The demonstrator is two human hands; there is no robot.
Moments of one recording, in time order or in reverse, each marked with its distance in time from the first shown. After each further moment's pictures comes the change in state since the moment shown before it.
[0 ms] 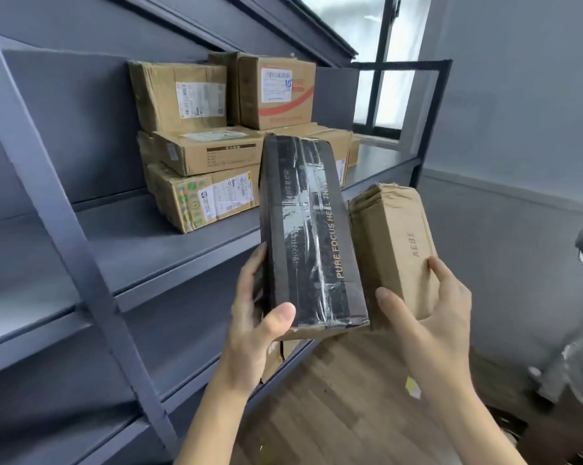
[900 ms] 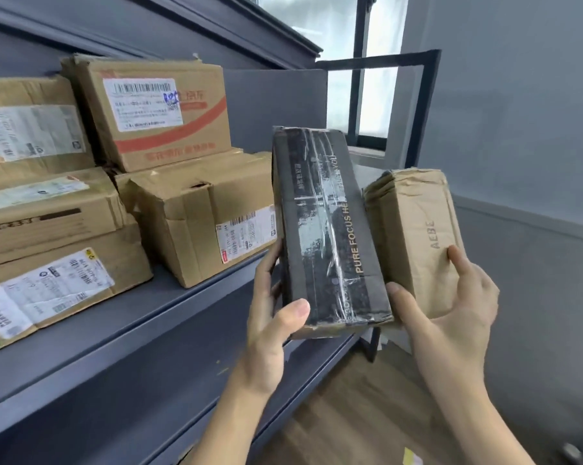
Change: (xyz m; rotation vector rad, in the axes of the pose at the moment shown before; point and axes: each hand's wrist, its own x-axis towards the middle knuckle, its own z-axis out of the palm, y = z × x) left_hand 0.248 -0.141 0.182 -0.117 -0.049 -0.029; right_hand 0.302 0.120 -0.010 -0.025 0.179 -0.130
